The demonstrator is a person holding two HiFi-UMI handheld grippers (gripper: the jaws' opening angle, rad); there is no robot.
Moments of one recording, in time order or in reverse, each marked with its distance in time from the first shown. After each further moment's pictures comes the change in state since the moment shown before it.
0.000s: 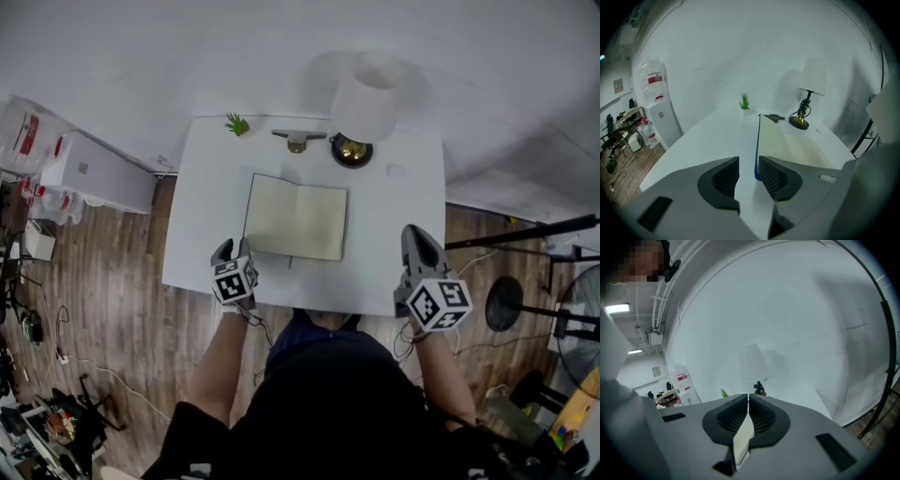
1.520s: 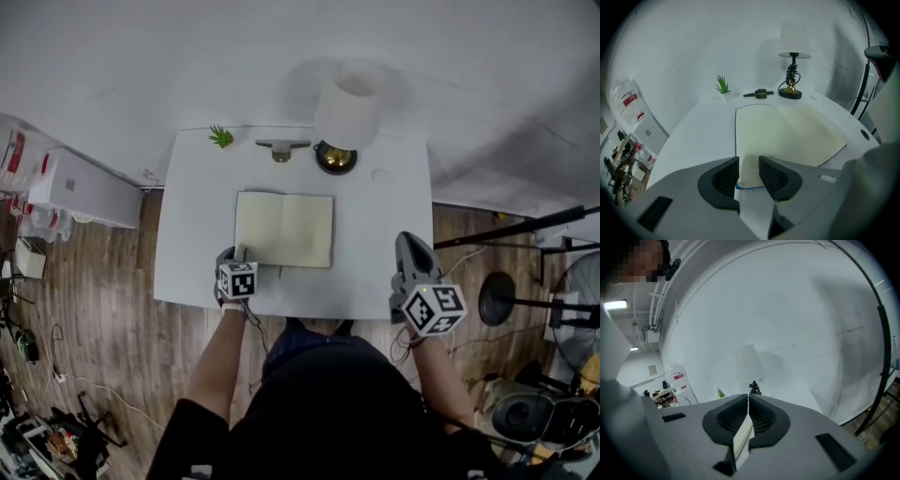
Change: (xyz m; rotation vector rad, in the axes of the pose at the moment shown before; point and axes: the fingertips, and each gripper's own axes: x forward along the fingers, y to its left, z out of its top) left arm 0.055 -0.023 -0.042 0.308 0.144 -0.014; right arm -0.018 -0.013 -0.001 -0.012 0.000 -0.042
